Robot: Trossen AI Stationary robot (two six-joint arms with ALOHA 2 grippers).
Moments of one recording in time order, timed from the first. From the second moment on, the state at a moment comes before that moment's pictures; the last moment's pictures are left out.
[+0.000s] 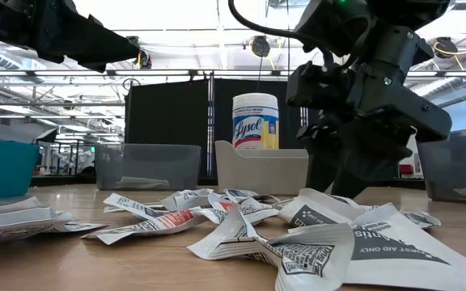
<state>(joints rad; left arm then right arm) -0.50 1.15 0.35 0.57 -0.45 0.06 0.25 1.77 0.88 -0.17 0.02 0.12</state>
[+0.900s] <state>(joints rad) -0.50 1.15 0.35 0.57 -0.45 0.05 0.26 1.79 0.88 -0.21 0.03 0.13</state>
